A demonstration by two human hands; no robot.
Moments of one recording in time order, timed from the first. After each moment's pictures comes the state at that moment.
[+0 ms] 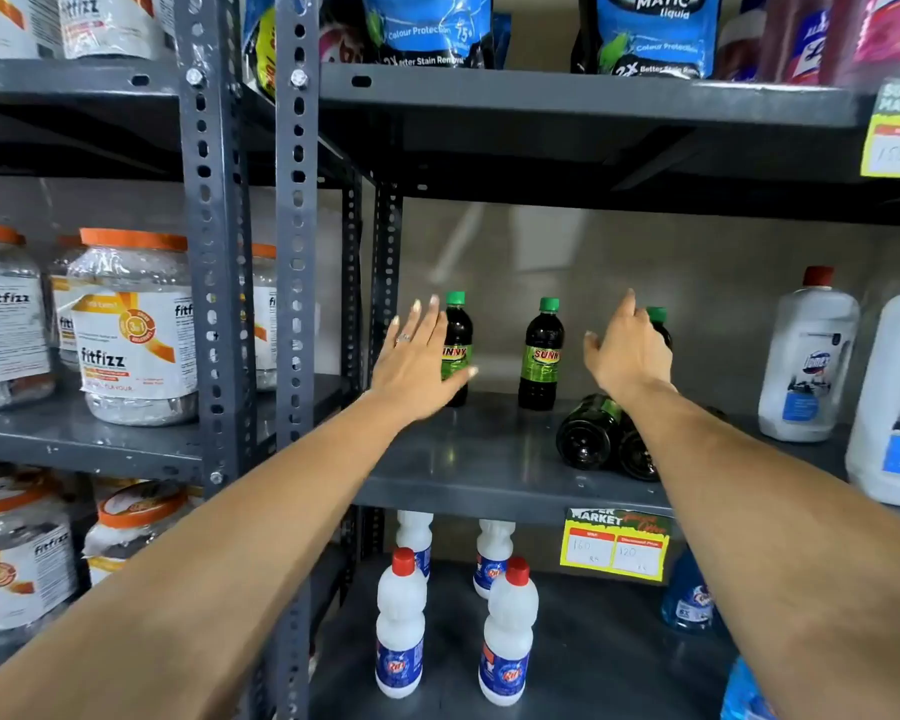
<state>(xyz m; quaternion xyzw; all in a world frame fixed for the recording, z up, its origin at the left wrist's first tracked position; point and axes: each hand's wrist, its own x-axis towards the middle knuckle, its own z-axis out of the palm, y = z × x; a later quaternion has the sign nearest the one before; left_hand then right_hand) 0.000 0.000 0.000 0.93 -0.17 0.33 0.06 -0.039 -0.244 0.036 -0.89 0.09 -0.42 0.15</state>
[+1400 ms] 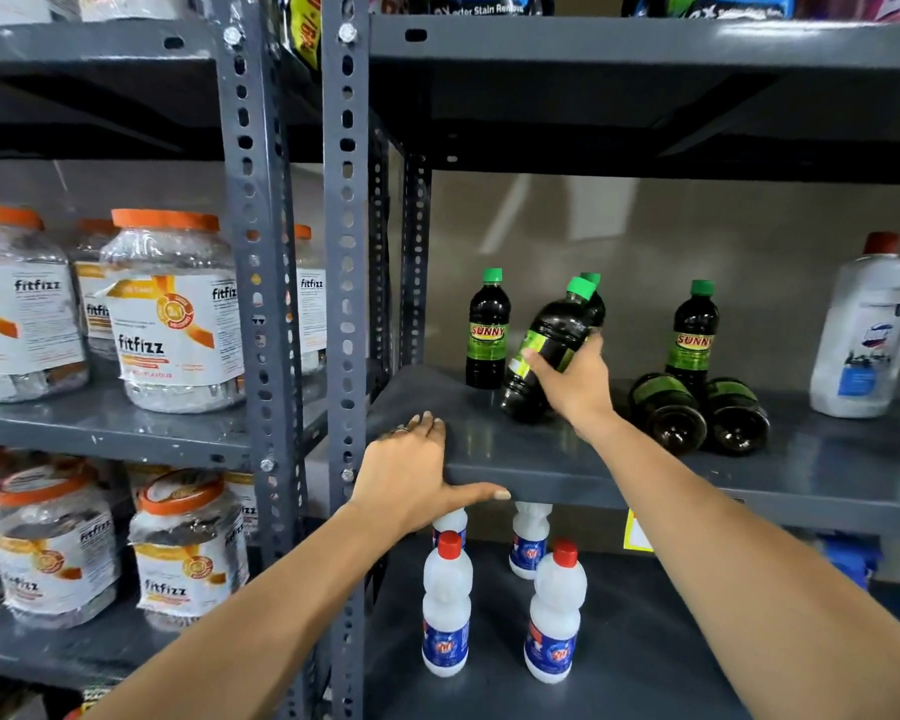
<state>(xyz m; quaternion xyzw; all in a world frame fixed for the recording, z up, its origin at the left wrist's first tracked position) -0.060 0.056 -0.101 0.95 -0.14 0.28 0.01 0.008 -0.154 -0.037 -0.79 0.03 -0.33 0.51</state>
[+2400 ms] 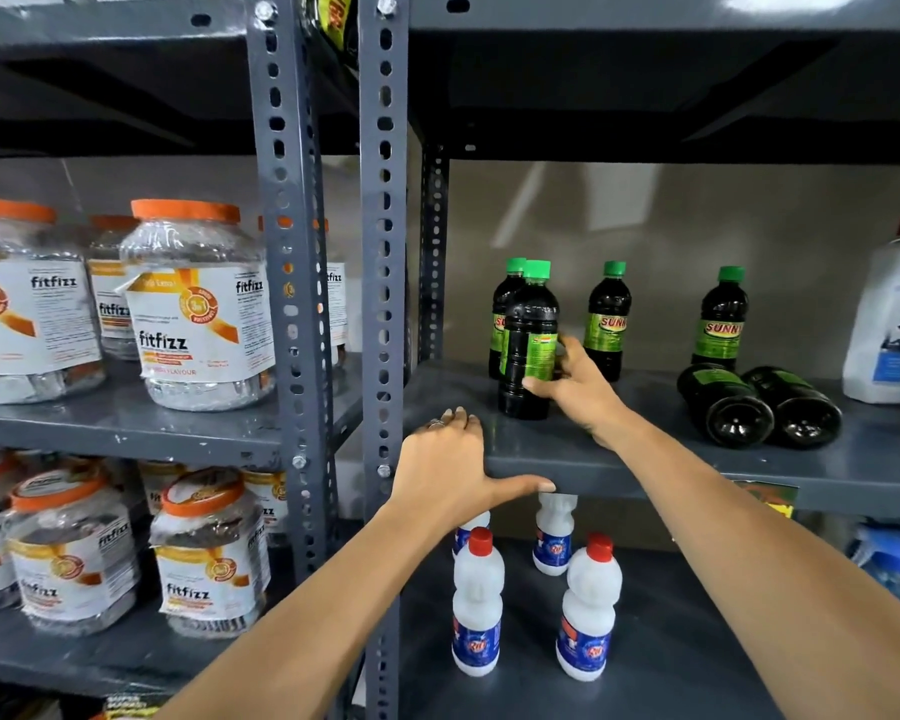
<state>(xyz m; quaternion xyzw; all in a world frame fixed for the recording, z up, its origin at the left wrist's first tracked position) -0.059 0.055 -0.104 0.93 -0.16 0.32 0.04 0.020 -0.134 -0.060 -0.79 -0.12 -0.18 0.58</state>
